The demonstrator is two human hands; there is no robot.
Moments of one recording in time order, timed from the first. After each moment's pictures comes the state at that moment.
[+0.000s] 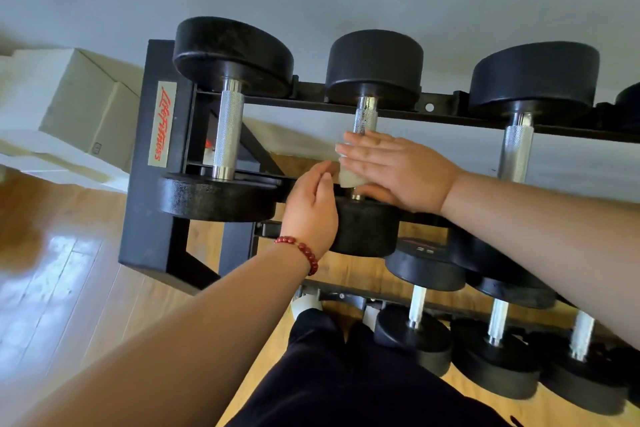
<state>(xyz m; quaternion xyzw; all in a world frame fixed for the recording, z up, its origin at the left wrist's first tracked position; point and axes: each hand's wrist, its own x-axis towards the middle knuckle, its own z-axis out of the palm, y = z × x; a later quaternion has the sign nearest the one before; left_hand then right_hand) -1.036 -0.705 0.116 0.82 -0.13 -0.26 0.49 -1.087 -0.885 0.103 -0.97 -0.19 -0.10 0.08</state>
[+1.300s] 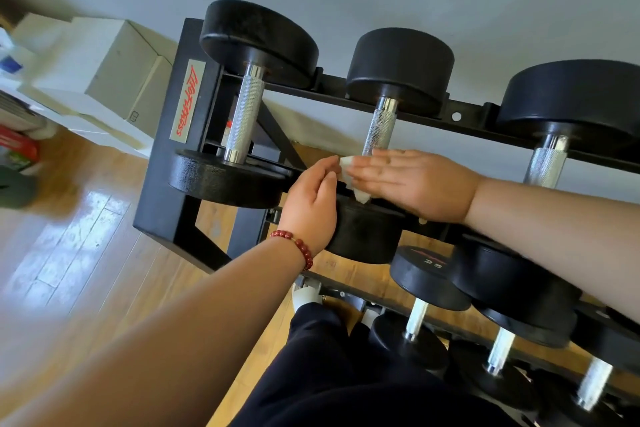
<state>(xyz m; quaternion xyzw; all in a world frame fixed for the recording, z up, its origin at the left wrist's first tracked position) -1.039 -0.708 0.115 0.83 -0.11 -0.23 0.49 -1.089 -0.910 0.100 -0.94 -0.33 -0.08 0.08</state>
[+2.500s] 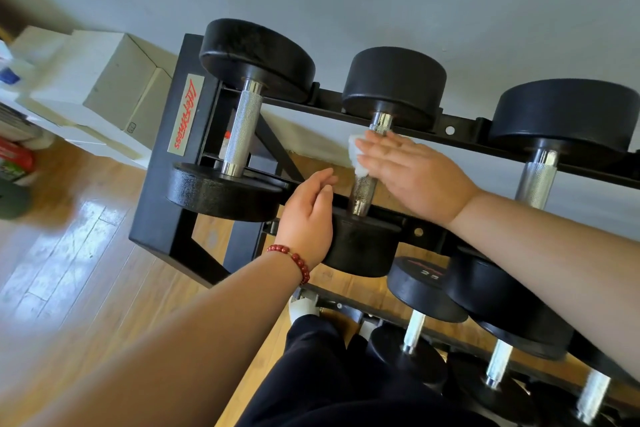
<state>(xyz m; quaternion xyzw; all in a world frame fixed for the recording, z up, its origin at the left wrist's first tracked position) -1.039 -0.707 0.115 0.83 -0.10 -0.23 0.50 -1.078 -0.909 0.097 -0.96 -0.19 -0.16 0.13</state>
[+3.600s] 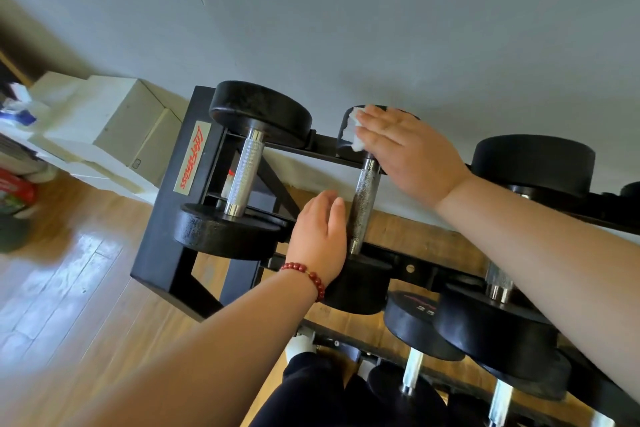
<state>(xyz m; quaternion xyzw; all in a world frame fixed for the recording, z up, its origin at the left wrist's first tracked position) -1.031 -0.737 0.140 0.88 -0.16 -0.17 0.42 -1.029 -0.937 0.148 -0.95 -0.15 -0.29 0.02</state>
